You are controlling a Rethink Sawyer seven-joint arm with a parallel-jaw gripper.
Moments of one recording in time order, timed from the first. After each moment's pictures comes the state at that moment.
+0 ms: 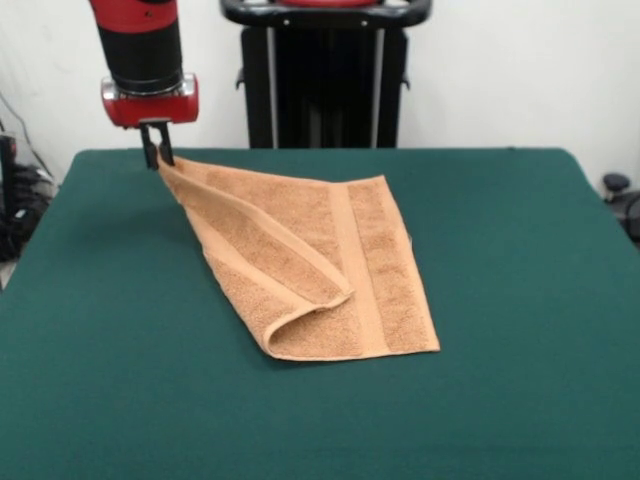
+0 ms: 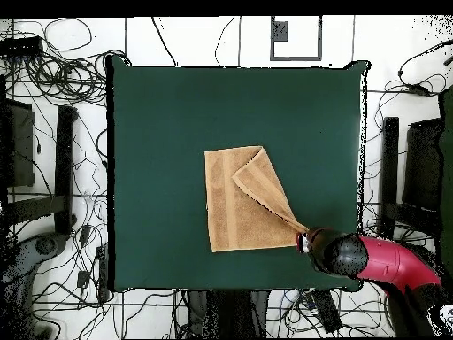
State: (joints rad) arm -0.82 -0.69 0.25 1.87 -0.57 0.55 1.42
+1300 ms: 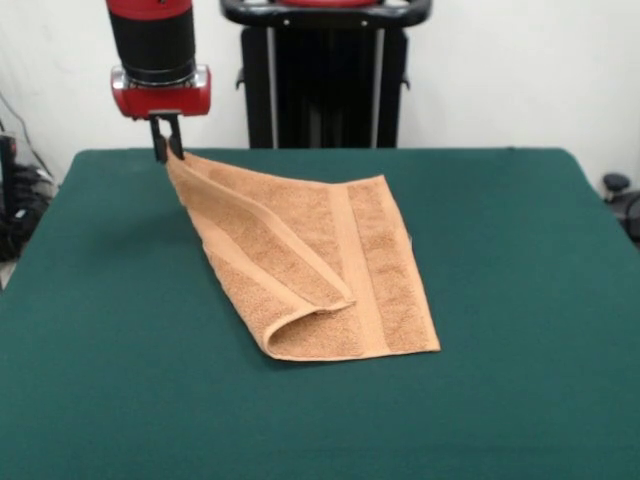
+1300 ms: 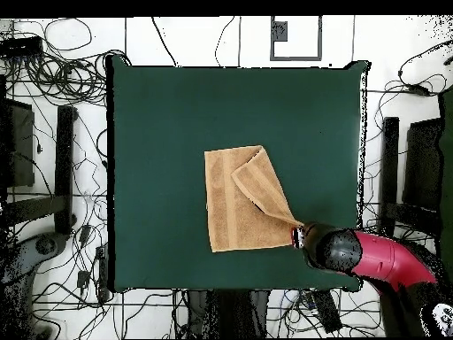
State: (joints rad) arm -0.73 -0.72 0.18 1.87 -0.48 0.55 1.43
